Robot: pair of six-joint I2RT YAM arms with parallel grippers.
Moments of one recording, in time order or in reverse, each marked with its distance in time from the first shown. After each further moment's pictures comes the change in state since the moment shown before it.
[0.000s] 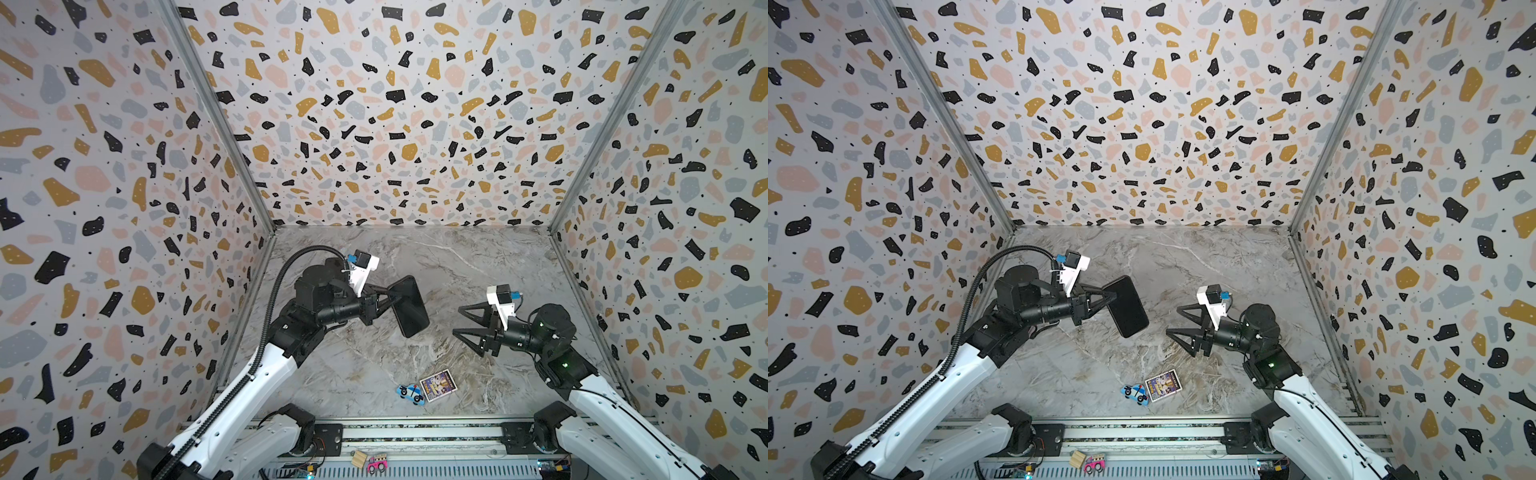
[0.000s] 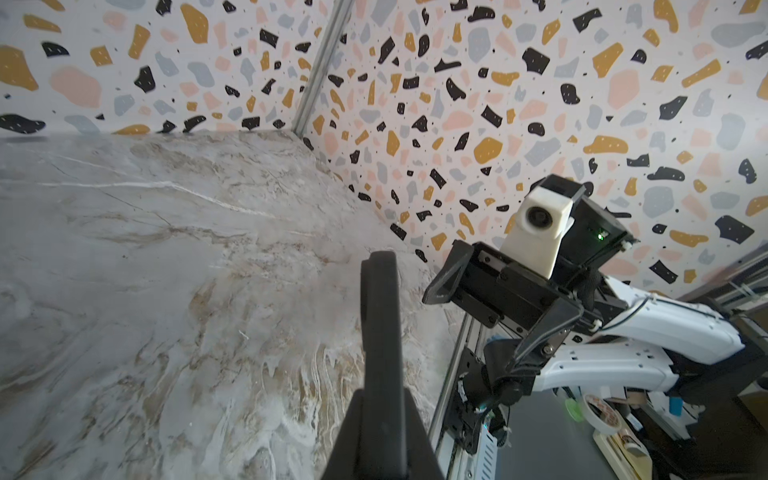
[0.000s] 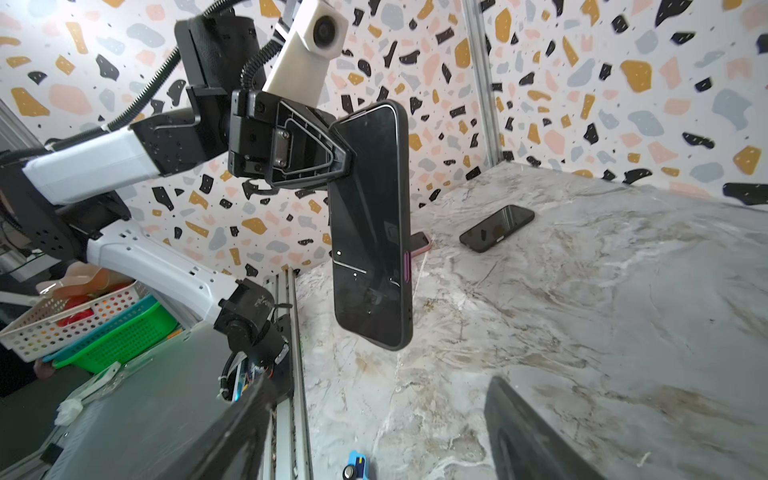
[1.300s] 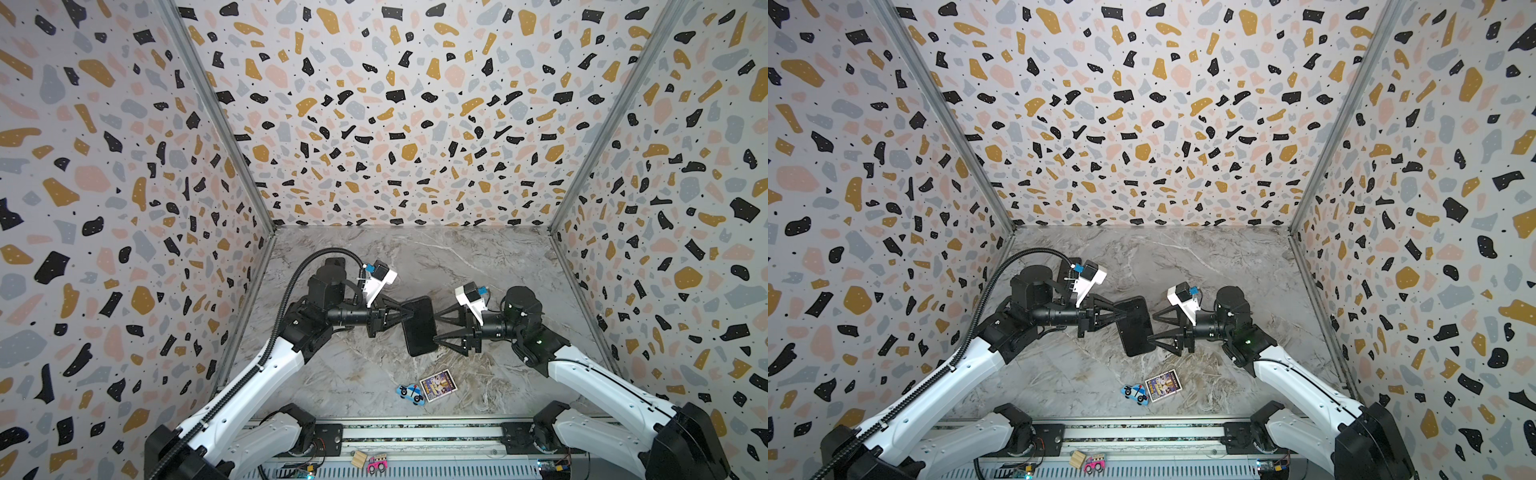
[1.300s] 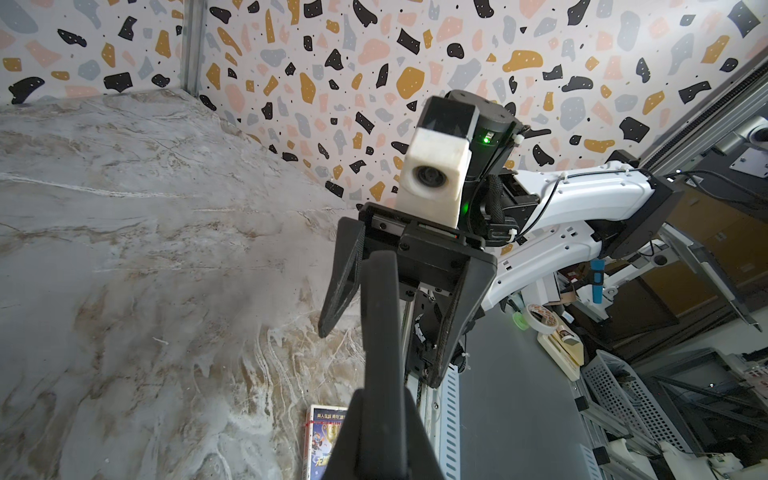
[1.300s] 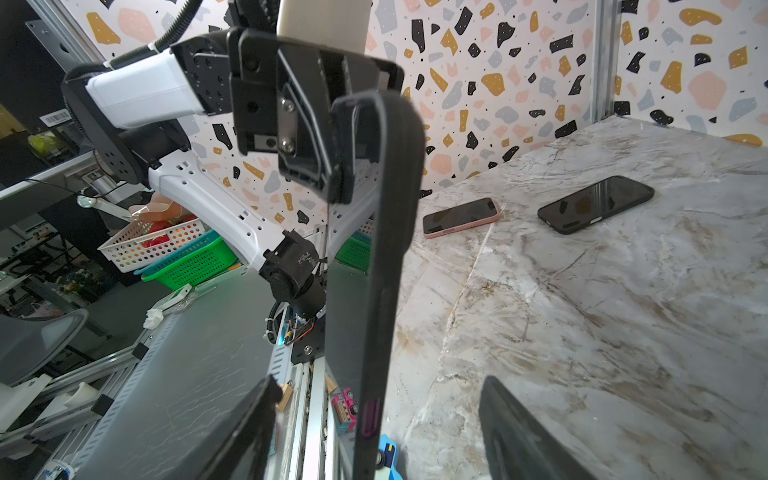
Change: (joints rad) left arm -0.058 0.066 0.007 0.017 0.199 0.108; right arm 0.121 0.242 0.078 0.044 -0.135 -0.100
